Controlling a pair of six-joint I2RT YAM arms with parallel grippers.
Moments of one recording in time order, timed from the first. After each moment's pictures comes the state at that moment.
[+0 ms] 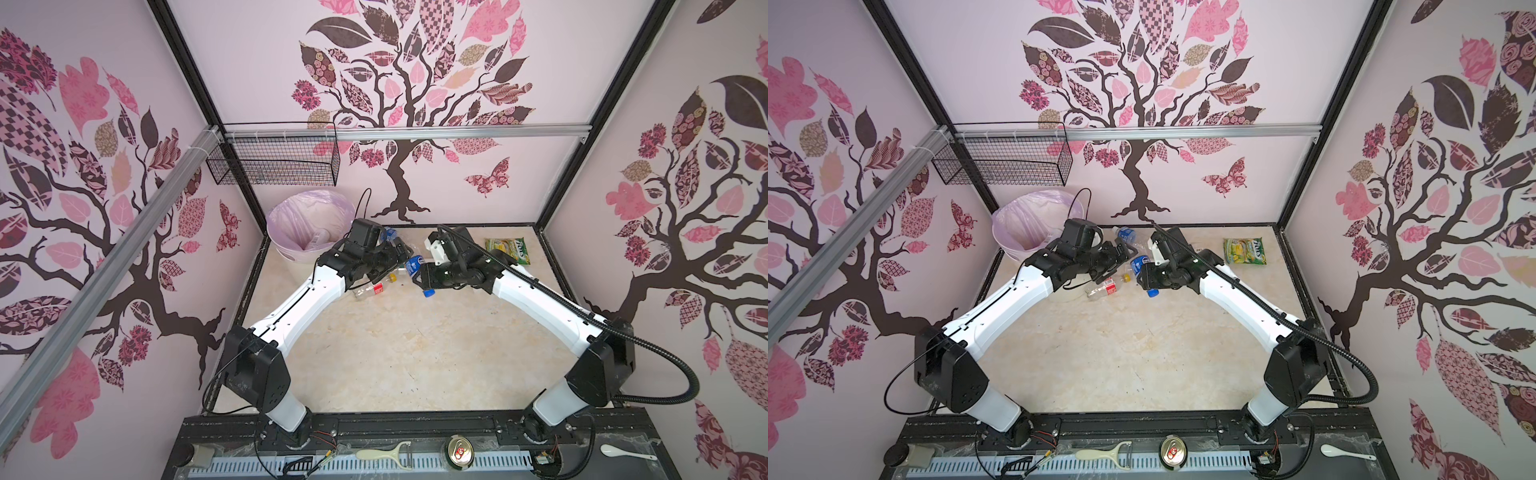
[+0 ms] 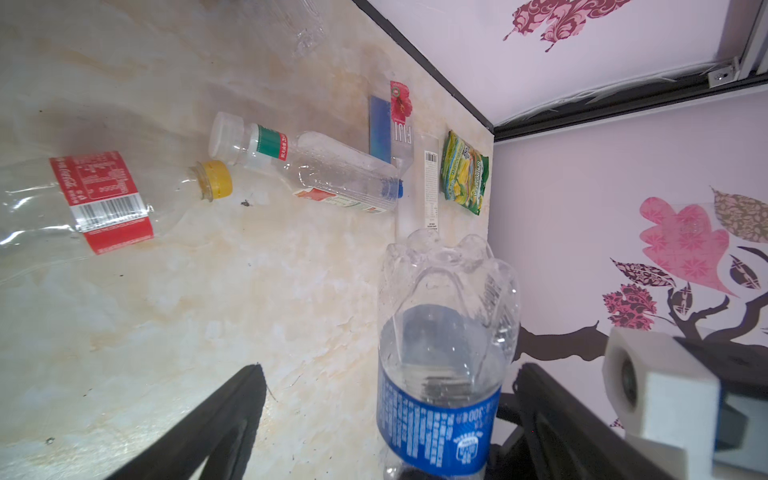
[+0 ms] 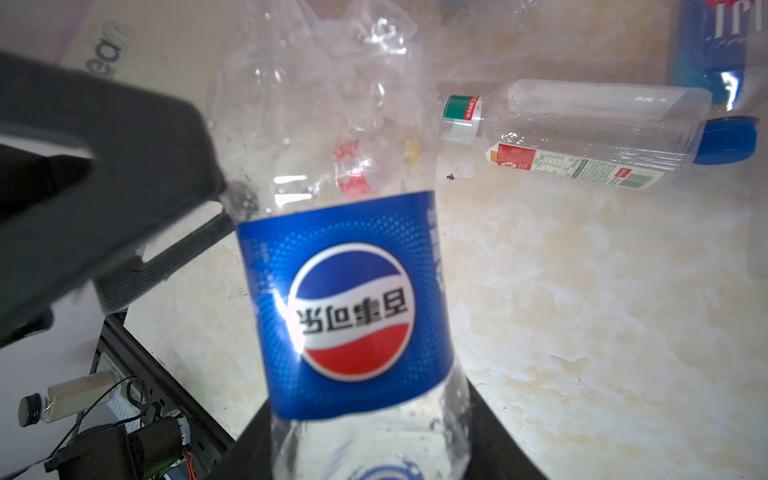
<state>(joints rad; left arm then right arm) -0.51 1.61 1.47 -0.54 0.26 -0.96 0.62 1.59 1.47 -0.72 -0.20 0.46</state>
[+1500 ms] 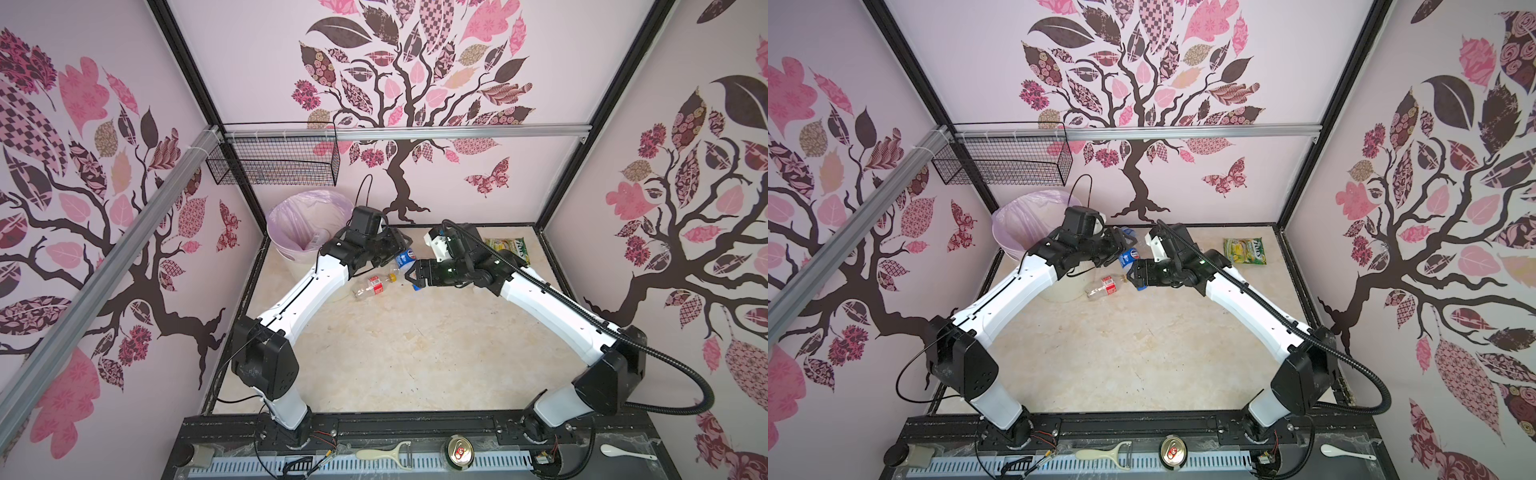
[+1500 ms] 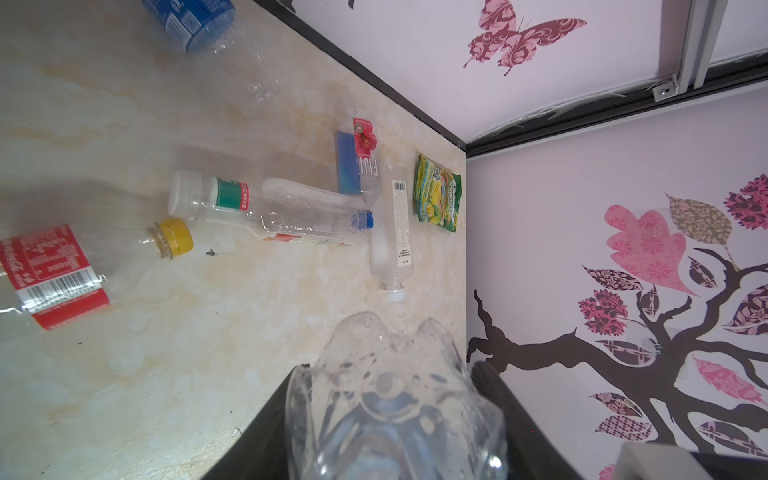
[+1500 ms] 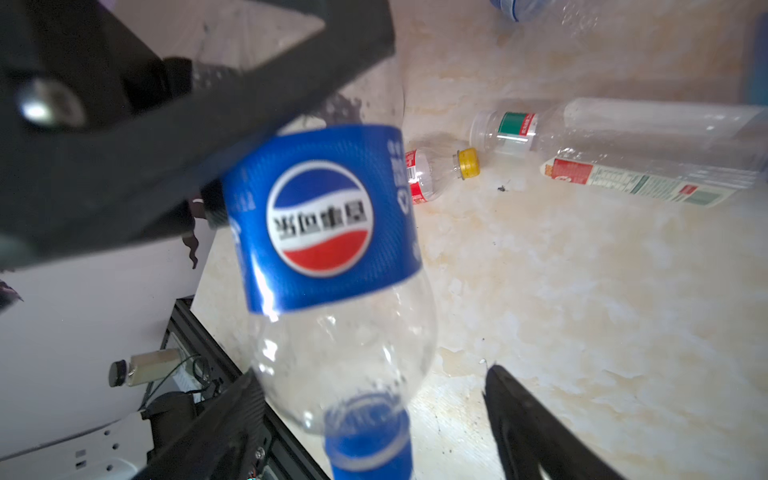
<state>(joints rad) -0.48 1.68 1.64 -0.55 0.26 -0.90 0.62 1.52 1.48 -0.69 -0.28 0.48</state>
